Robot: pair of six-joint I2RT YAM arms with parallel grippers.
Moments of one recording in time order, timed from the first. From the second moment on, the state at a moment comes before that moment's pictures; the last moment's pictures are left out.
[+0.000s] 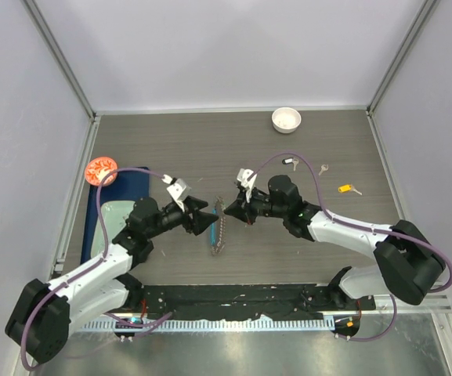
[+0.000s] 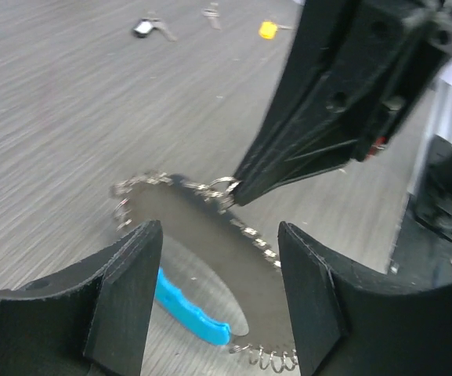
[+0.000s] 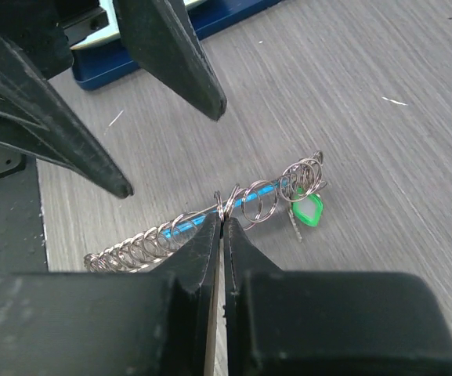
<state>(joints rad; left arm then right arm) -0.56 0.91 0.32 0.47 0.44 -0.21 0.74 1.34 0.65 0.37 -0.47 -0.03</state>
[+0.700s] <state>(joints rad) -0.54 0.98 0.36 0.50 0.80 0.01 0.72 1.30 0.62 0.45 -0.62 -0.02</state>
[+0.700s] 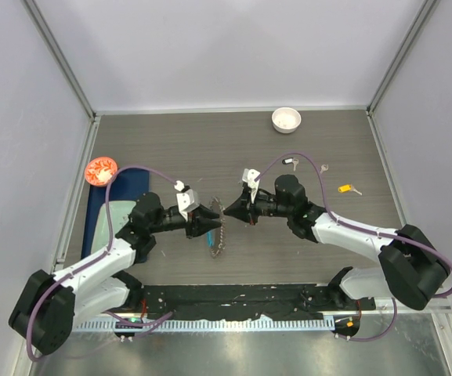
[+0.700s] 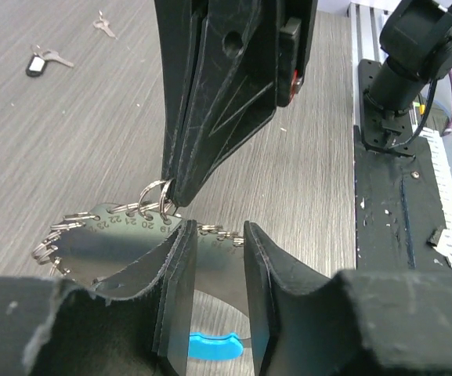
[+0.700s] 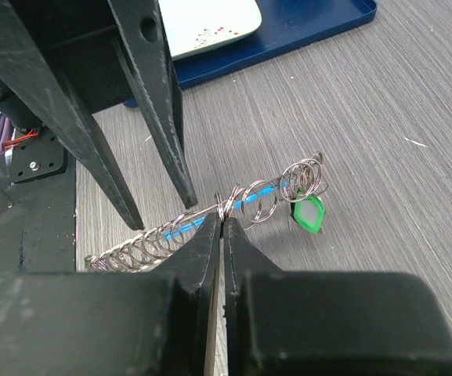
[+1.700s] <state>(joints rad) -0.54 1.05 0.39 0.50 0.77 0.04 0.72 1.30 0.61 0.47 -0.64 -0.01</state>
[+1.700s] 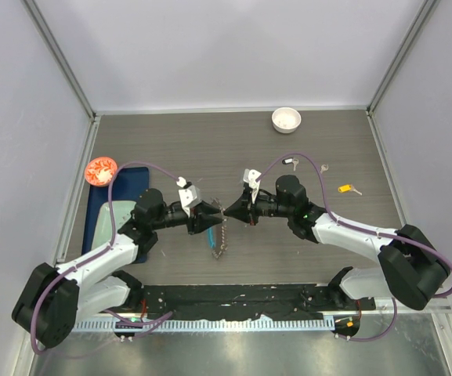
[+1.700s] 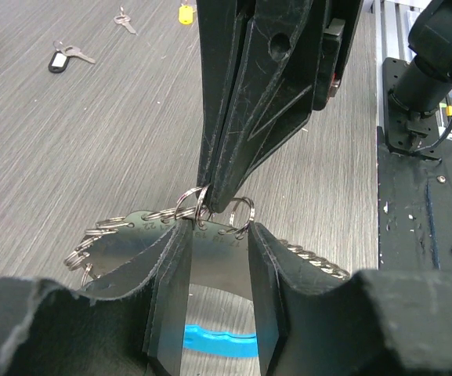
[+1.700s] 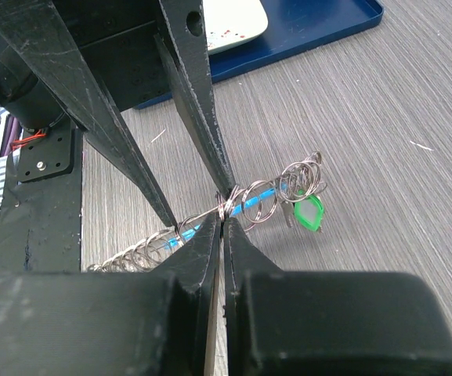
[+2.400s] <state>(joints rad) -0.54 1.06 0.42 0.49 0.78 -0.01 0.72 1.30 0.61 0.47 -0.65 -0.01</state>
